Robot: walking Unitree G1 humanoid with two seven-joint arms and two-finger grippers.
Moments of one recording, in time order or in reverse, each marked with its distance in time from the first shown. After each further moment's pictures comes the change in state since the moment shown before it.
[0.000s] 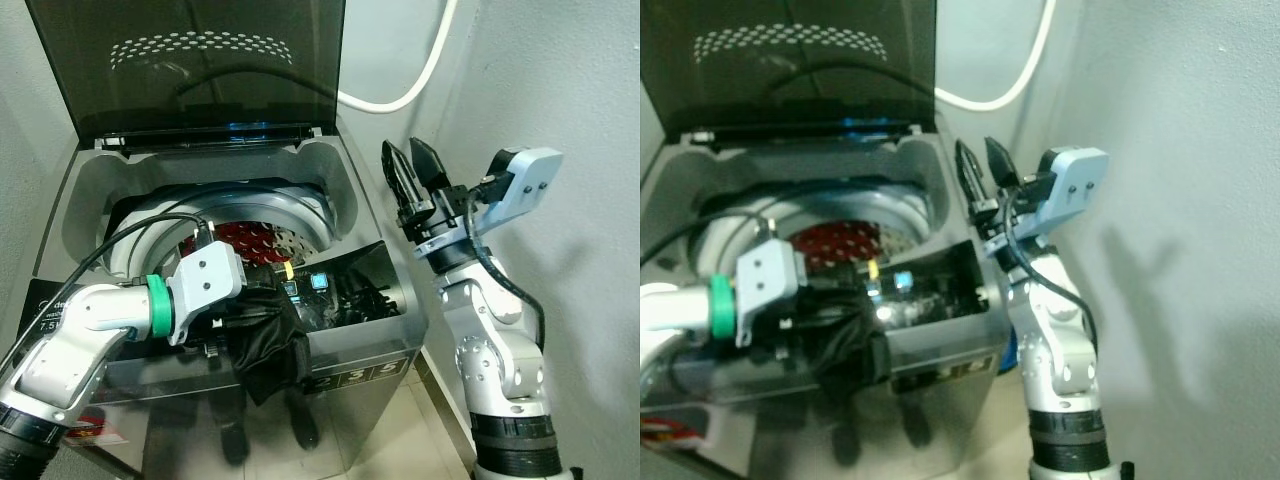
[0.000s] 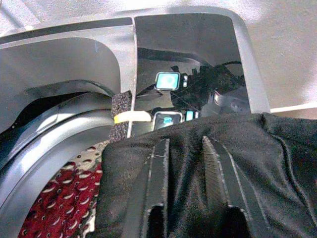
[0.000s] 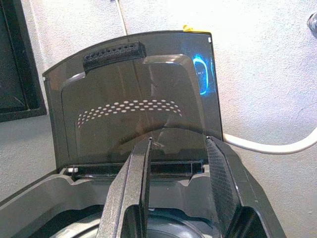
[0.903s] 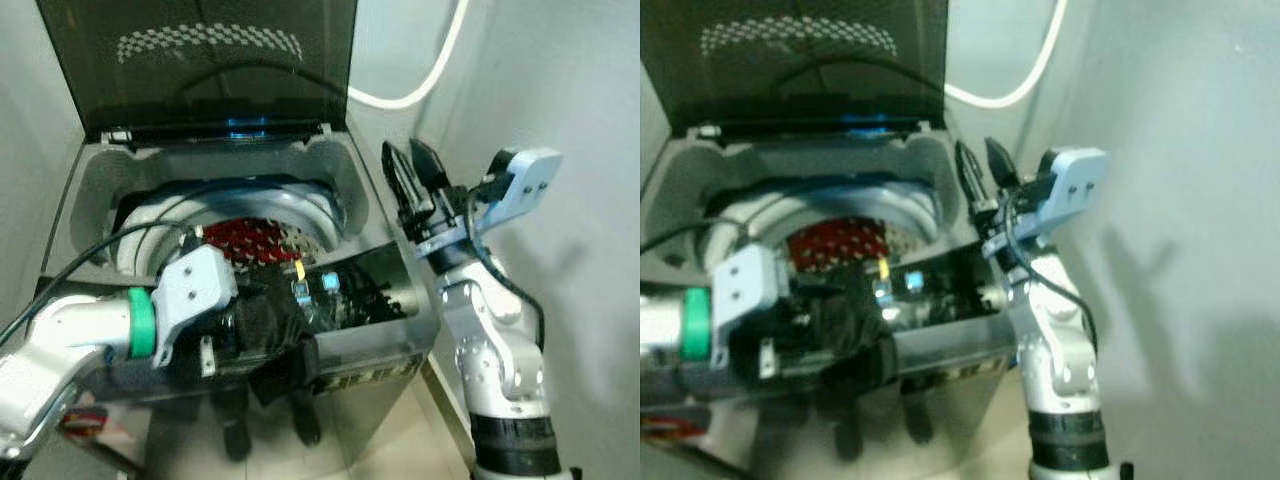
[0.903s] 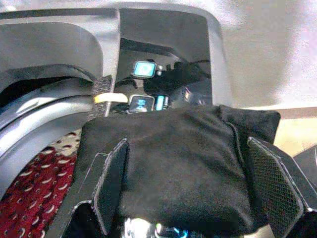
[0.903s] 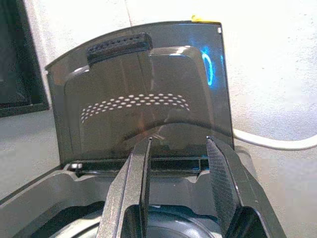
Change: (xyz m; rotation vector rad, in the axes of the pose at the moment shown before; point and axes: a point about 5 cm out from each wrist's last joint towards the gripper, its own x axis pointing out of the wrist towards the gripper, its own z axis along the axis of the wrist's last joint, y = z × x) left arm -0.016 -0.016 0.019 -0.054 0.020 -0.024; right arm 0.000 0.001 -0.001 0.005 0.002 0.003
